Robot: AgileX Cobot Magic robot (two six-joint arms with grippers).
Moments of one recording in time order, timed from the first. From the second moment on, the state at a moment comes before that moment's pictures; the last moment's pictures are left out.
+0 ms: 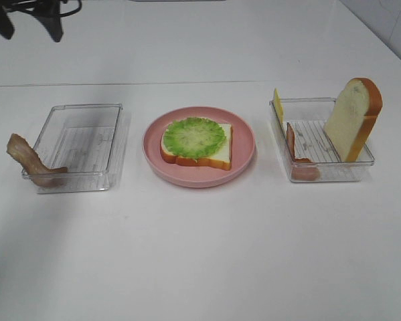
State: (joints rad) left arm -0.14 2.09 -2.06 -0.02 1.21 -0.04; right arm 0.01 0.00 -0.50 0.15 1.07 -0.08
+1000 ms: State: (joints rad) left arm -0.02 1.95 -1.44 -0.14 1.06 -0.08; right arm 0.01 0.00 -0.50 0.15 1.07 -0.08
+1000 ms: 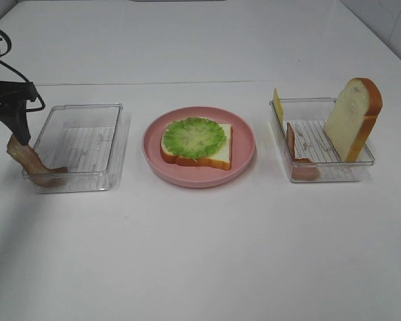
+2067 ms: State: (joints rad) left arm -0.08 2.04 -1.44 -0.13 0.98 -0.08; right arm 0.01 0.00 -0.50 0.15 1.07 -0.08
